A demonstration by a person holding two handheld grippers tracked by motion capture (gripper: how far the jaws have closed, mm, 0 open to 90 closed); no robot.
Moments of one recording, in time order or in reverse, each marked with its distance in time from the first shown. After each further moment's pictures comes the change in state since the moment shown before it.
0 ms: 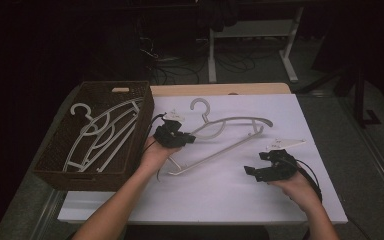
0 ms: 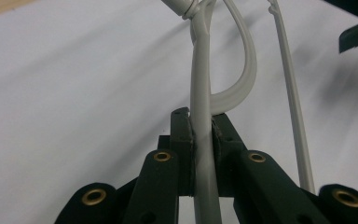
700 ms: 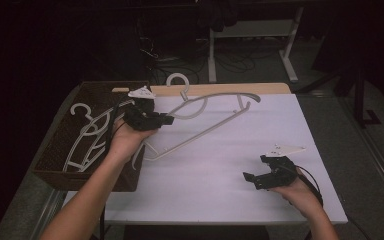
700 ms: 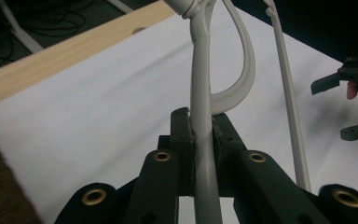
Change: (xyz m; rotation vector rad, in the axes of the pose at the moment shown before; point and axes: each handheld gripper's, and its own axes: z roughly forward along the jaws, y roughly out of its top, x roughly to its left) left arm 0.015 0.037 -0.105 -0.067 0.058 -0.006; right arm 0.009 -0.011 -0.001 -0.028 0.002 -0.035
